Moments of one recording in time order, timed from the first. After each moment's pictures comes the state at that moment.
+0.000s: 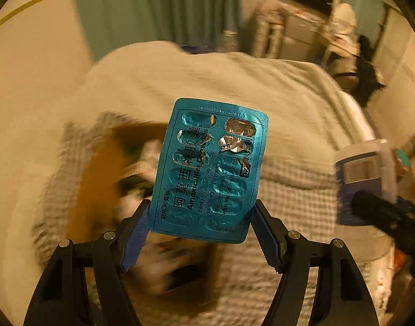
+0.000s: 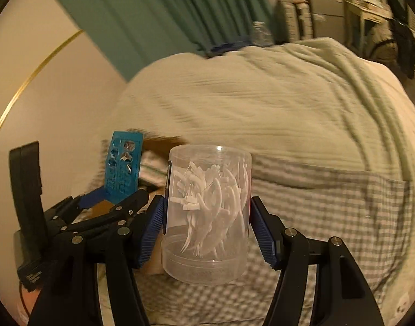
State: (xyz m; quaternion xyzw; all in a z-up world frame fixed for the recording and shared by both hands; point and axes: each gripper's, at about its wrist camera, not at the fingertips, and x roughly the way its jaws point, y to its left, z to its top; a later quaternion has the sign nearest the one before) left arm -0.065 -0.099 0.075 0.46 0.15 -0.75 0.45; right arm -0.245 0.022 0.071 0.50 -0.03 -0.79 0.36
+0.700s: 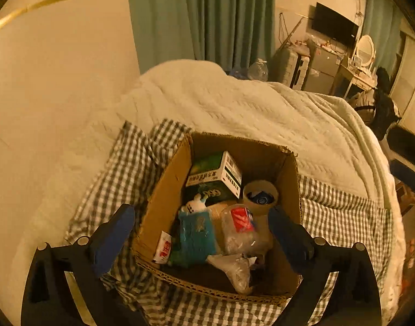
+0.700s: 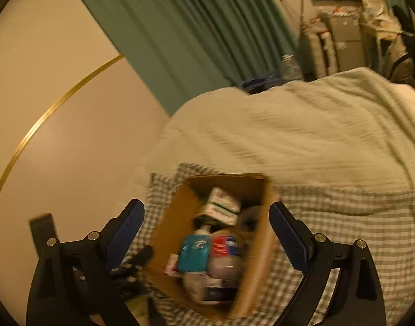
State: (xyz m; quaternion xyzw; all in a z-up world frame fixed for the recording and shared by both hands) left arm 0.029 -0.109 0.109 0.39 0.13 -0.77 0.49; right arm -0.201 -0.052 0.095 0.41 -0.10 -0.82 0.39
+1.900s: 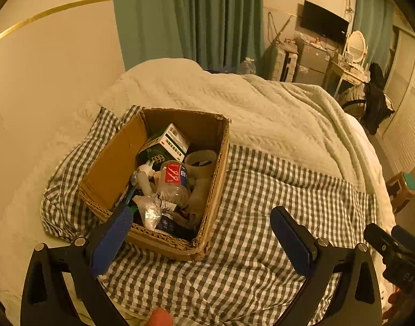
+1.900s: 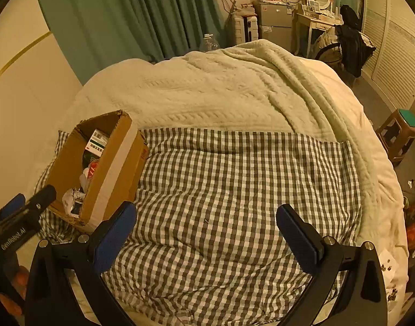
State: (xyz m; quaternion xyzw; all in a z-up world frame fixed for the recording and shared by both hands) left arm -0.031 0.018 0.069 0.39 0.14 -0.77 0.50; right arm -0.170 0.133 0.030 0.47 0.01 -0.85 0.22
